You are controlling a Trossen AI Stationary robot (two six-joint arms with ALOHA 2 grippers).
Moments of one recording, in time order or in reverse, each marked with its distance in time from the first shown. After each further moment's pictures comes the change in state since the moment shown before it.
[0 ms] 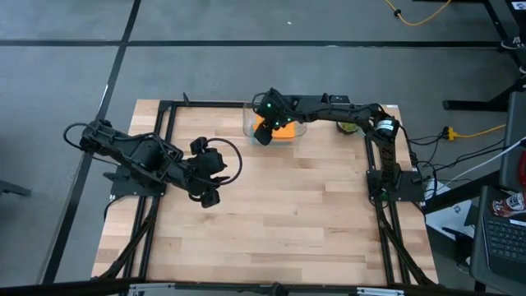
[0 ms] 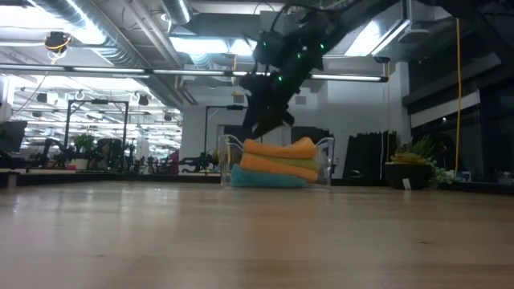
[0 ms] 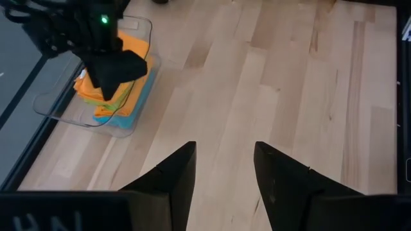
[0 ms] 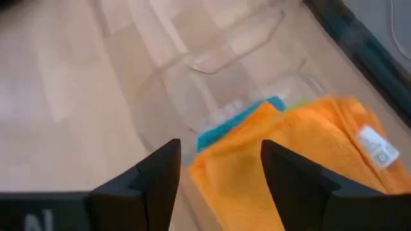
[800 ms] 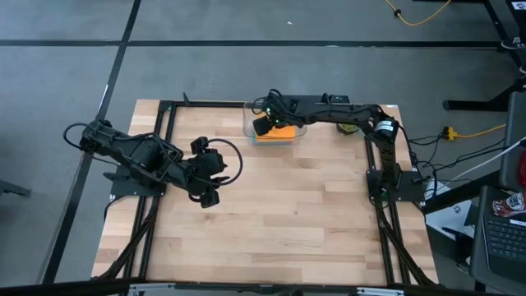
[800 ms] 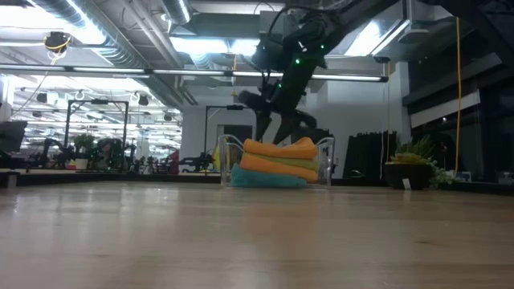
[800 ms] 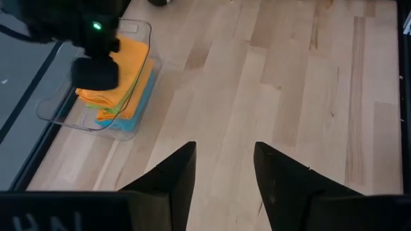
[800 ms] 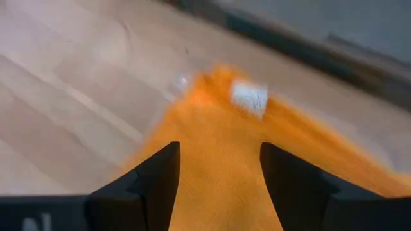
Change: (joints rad) left arm 0.000 0.000 0.000 0.000 -0.001 0.033; right arm 0.021 -0.002 0.015 -0.077 0.331 0.455
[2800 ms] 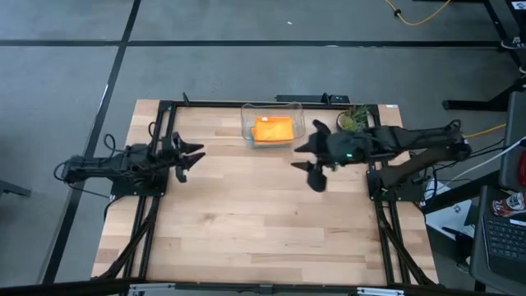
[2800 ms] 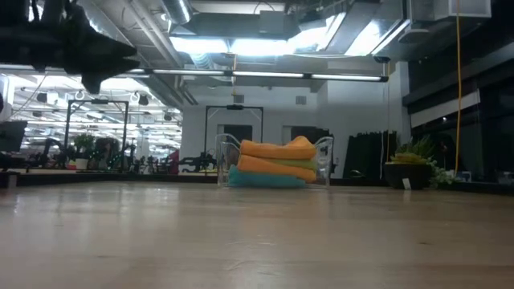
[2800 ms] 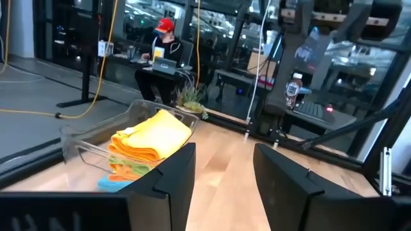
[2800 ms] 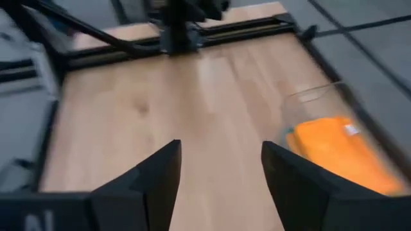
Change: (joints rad) left arm 0.436 -1.381 -1.574 1.212 0.230 0.282; right arm 0.564 -0.682 -0.126 -0.222 0.069 -0.337
